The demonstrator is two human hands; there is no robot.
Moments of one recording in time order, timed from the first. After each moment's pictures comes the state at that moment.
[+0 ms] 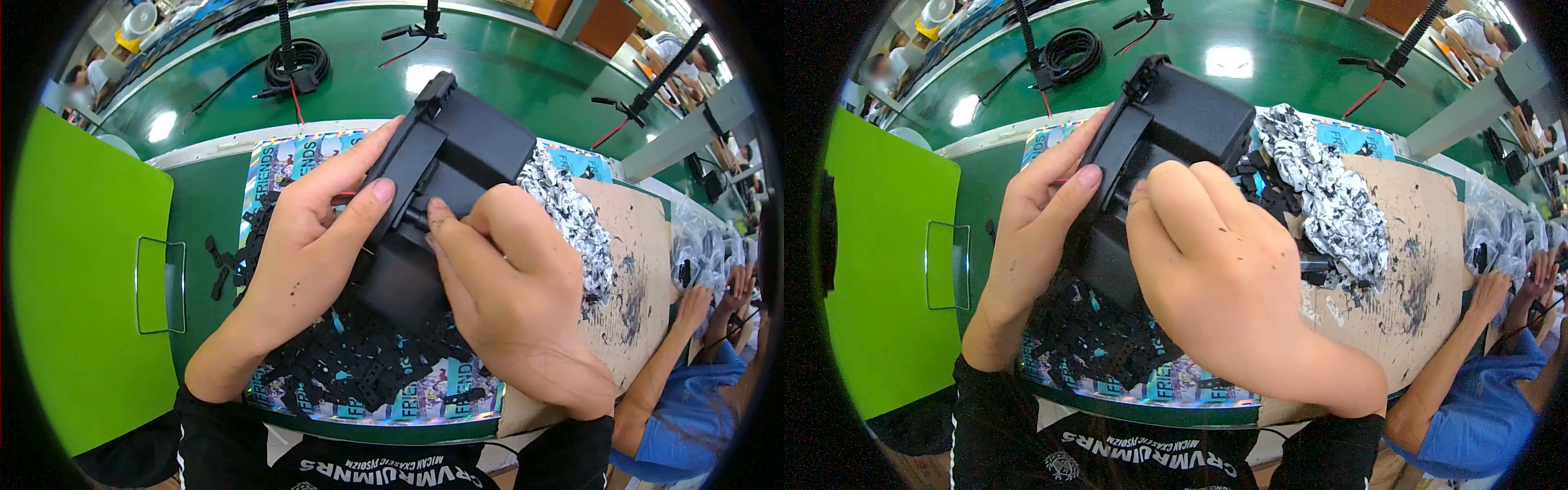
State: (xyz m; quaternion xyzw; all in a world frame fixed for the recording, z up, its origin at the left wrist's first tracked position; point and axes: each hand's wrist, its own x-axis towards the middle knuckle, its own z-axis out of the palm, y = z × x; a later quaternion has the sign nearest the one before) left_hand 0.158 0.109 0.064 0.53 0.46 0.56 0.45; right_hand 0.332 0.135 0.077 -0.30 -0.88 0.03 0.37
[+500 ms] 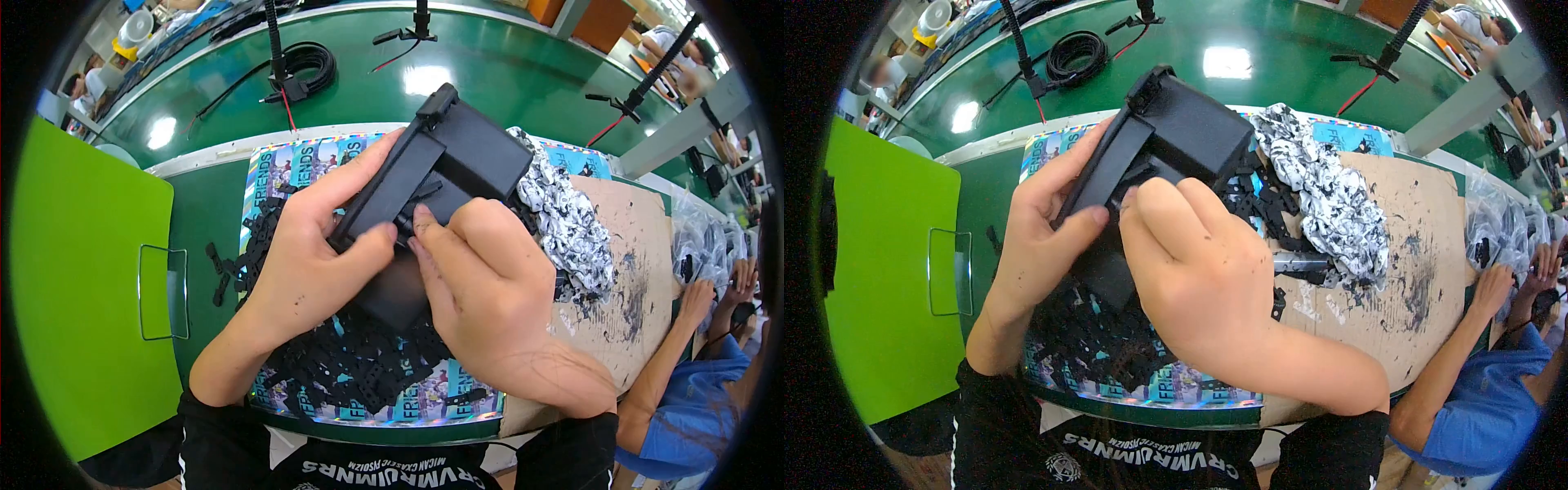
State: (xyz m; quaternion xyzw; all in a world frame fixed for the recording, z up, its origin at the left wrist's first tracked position) left_hand 0.158 0.112 0.057 0.60 0.47 0.53 0.38; right_hand 0.325 0.134 0.052 -0.30 -0.86 0.03 0.42
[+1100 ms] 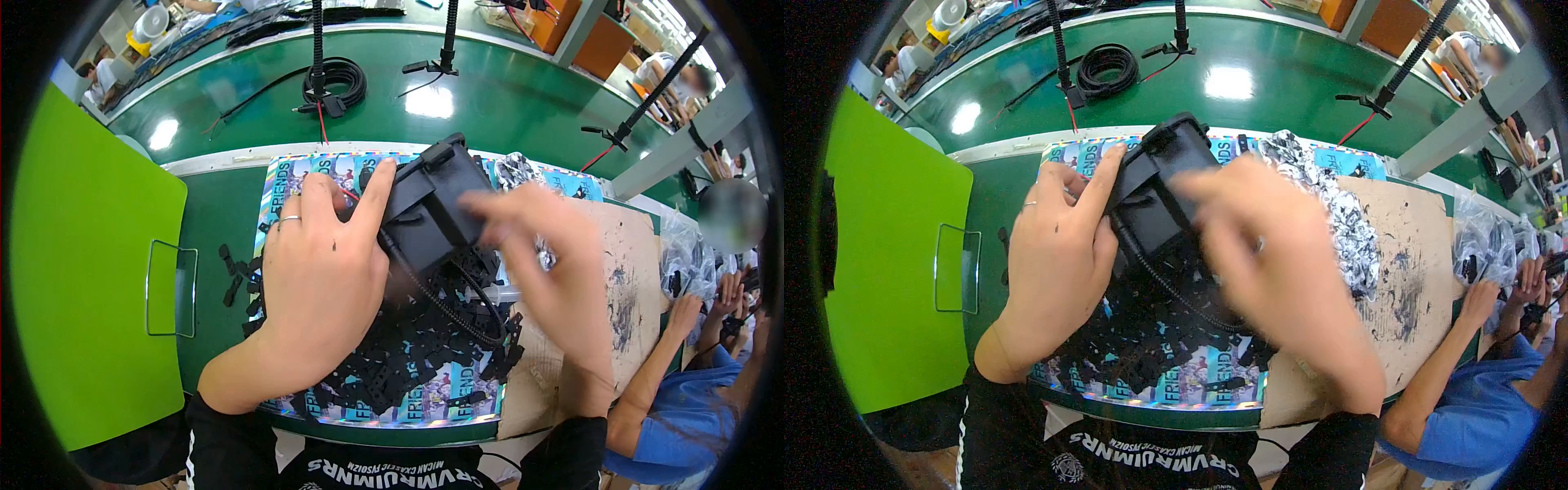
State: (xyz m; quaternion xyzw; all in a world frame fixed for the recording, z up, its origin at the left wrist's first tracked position) left_hand 0.156 0.085 0.069 0.70 0.67 0.21 -0.13; right_hand 0.355 0.154 0.098 -0.30 -0.84 0.28 0.35
